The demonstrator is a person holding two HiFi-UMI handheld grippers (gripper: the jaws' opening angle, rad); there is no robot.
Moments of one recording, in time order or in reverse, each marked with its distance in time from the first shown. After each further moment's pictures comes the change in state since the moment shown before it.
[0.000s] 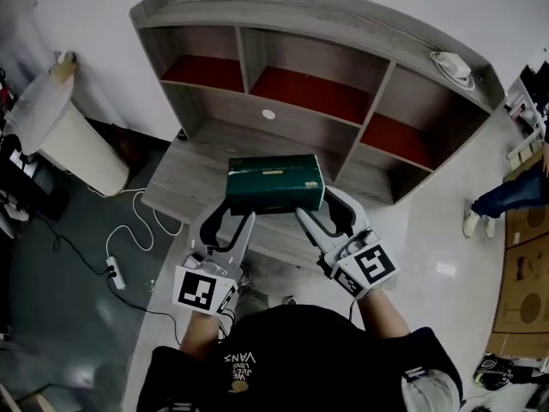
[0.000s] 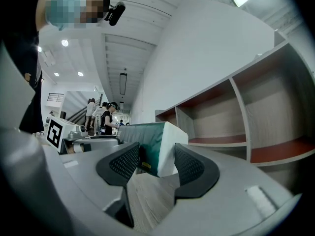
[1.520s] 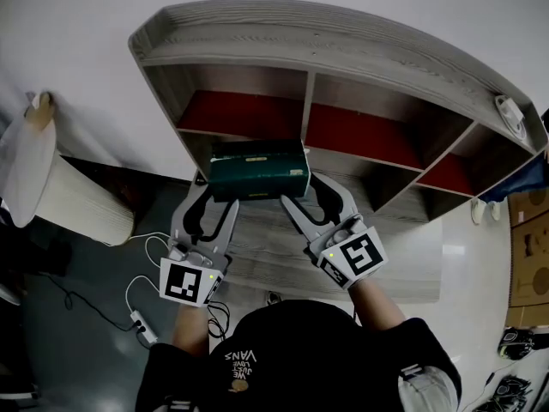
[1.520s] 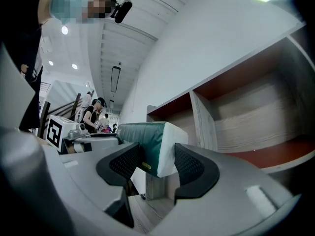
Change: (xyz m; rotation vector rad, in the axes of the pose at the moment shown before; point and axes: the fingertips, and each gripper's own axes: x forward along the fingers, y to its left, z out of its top) left arm 0.070 0.250 -0.016 0.105 -0.084 -0.119; right arm 0.248 0.003 -0.004 -0.071 -0.061 -0.109
